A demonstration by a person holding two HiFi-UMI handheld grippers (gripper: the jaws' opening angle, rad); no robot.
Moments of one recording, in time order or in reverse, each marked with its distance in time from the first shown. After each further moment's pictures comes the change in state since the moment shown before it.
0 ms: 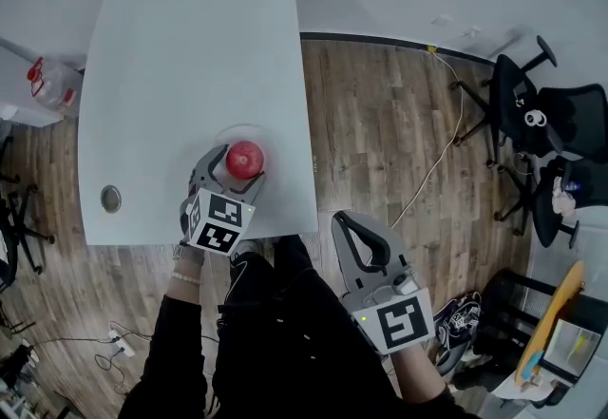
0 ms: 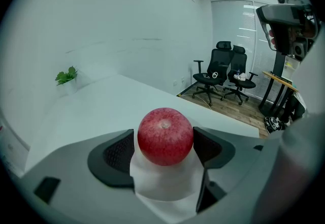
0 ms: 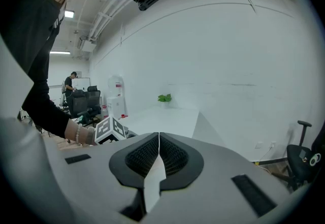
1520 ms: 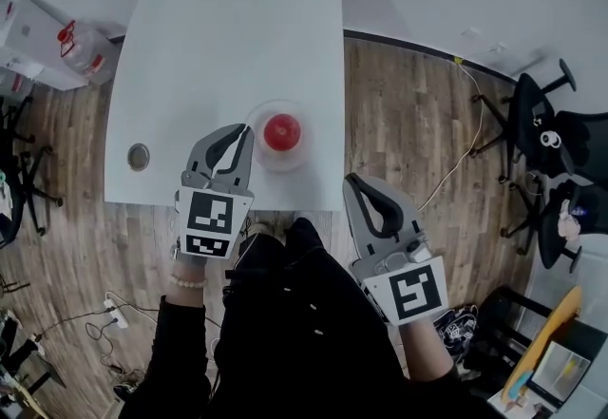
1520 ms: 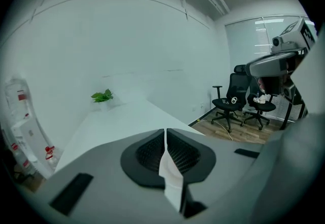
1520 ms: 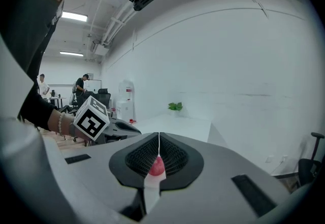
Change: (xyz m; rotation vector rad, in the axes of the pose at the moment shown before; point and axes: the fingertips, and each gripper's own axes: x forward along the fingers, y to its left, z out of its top) left arm -0.135 0.045 0.060 -0.075 -0.286 0.235; right arm 0.016 0.035 0.037 -0.069 -0.101 0.073
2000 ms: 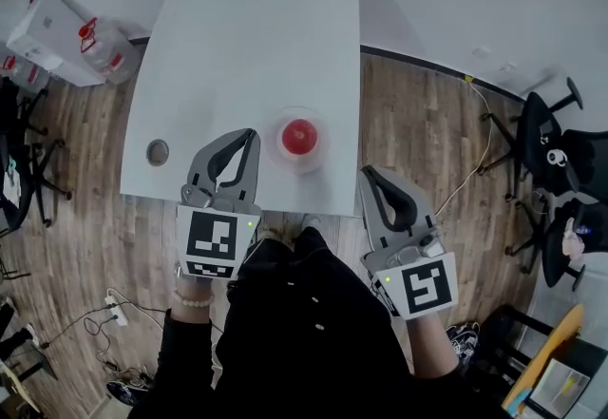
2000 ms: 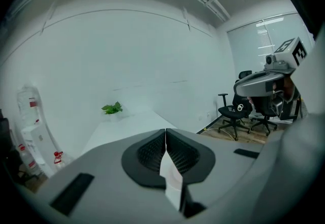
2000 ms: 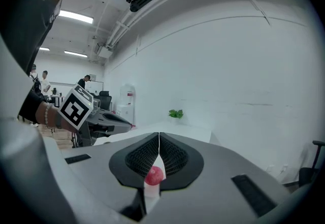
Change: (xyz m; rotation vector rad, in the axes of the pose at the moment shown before) left arm -0.058 0.013 0.048 0.011 -0.098 0.082; right arm 0.002 0.005 0.029 -0.050 -0.066 0.001
